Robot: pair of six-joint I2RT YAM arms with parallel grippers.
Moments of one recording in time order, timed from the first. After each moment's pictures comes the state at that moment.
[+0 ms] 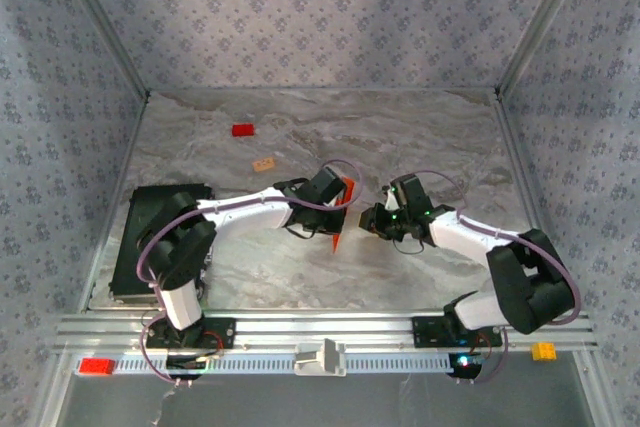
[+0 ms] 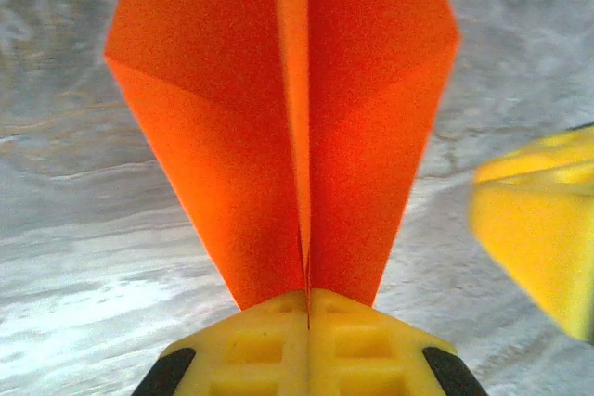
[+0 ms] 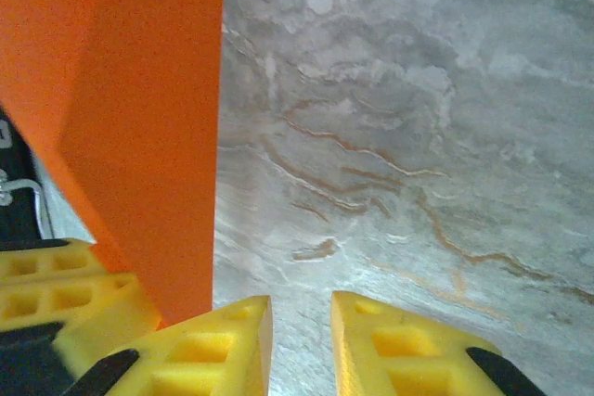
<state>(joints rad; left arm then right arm) -0.92 1.77 1.16 -0.47 0.09 -0.67 0.45 1.38 0.58 -0.12 -0.43 0.78</state>
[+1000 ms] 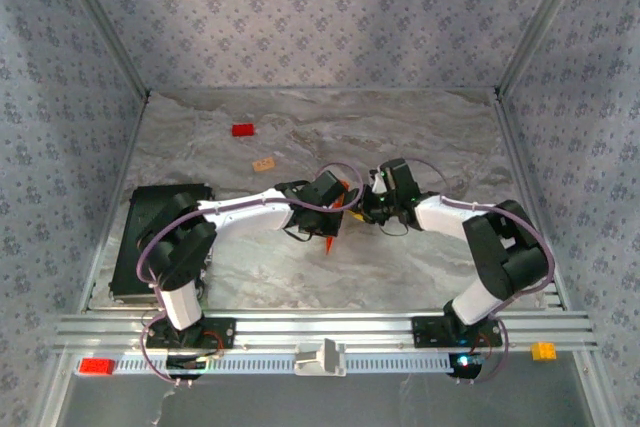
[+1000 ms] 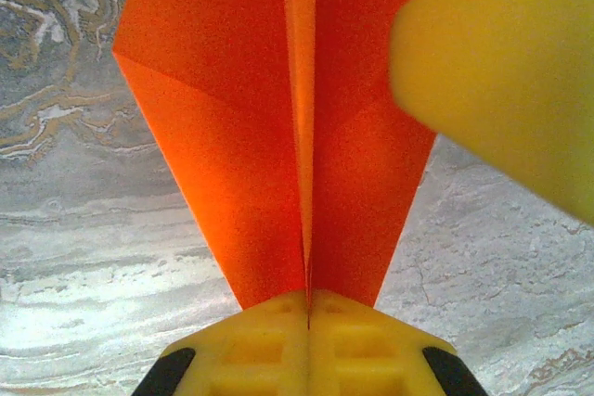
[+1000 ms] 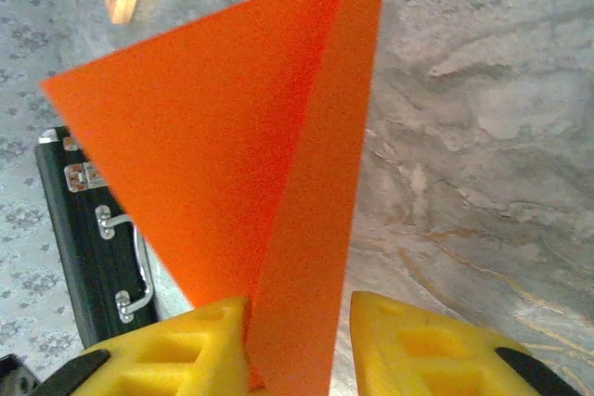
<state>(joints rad) -0.94 1.77 1.16 -0.52 0.03 -0.66 0.46 1.59 0.71 0.07 -0.54 0.91</state>
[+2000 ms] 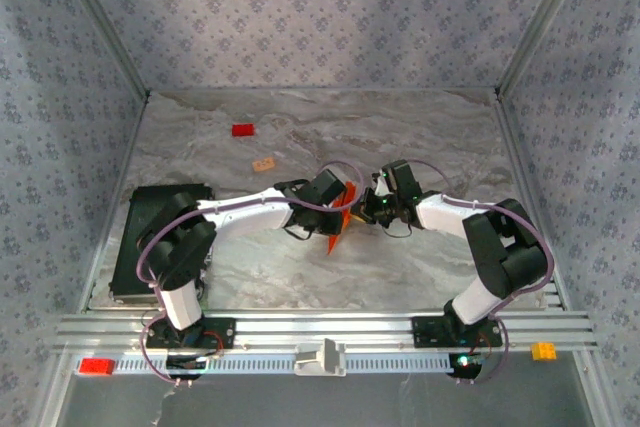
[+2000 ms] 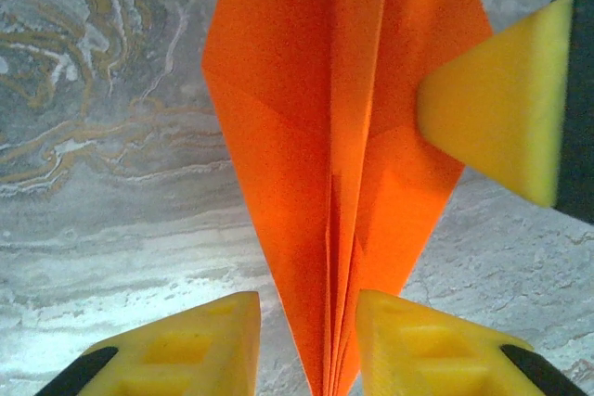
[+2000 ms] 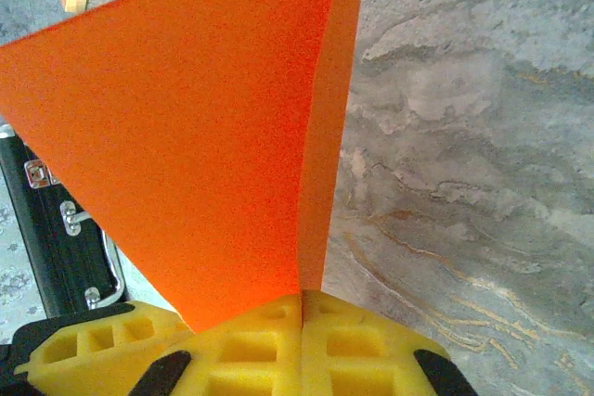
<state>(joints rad) -0.93 1.77 1.16 -0.50 0.02 -0.62 0.43 1.59 0.71 0.00 -0.54 0.86</state>
